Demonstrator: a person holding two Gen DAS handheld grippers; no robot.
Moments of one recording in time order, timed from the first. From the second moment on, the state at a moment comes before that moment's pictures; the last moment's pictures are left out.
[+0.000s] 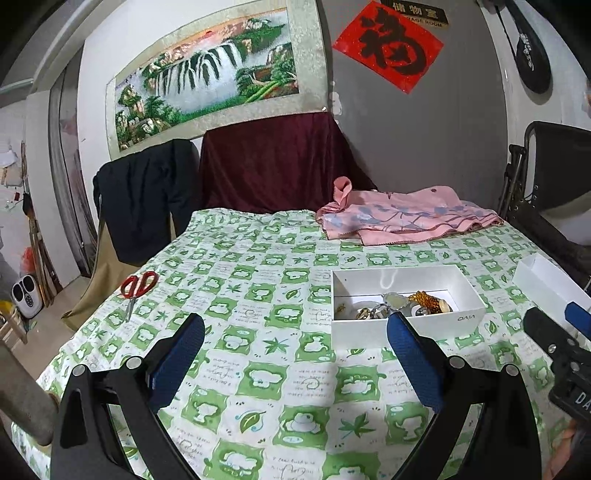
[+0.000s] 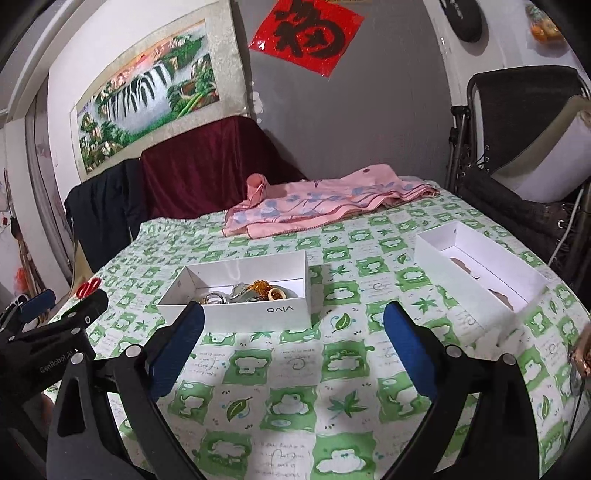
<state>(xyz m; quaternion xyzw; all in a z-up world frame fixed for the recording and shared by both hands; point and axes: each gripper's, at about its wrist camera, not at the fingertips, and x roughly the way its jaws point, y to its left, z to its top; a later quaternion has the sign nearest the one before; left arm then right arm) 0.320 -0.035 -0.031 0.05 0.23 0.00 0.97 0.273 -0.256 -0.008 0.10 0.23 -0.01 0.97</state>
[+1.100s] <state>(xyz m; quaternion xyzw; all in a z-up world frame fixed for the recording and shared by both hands) 0.318 -0.035 -0.039 0.05 0.24 0.01 0.97 0.275 -0.248 -0.012 0.09 0.25 0.00 0.96</state>
